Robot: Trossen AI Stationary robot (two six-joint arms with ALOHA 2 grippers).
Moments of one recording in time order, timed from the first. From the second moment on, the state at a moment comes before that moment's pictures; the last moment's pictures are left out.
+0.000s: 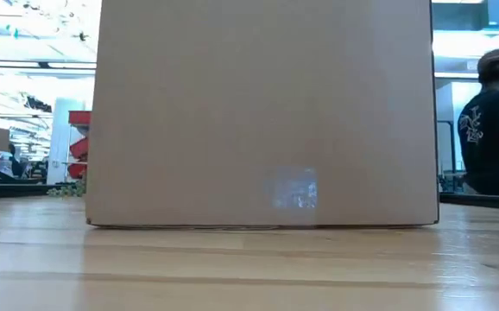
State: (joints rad) left arm -0.75 1.67 1.58 -1.07 -1.12 -0.81; right arm 0.39 1.58 1.35 -0.33 0.48 0.05
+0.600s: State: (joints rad) left arm -0.79 1.67 1.60 -1.08 -1.19 -0.80; right arm 0.16 1.72 1.36 -0.23 0.26 0.12
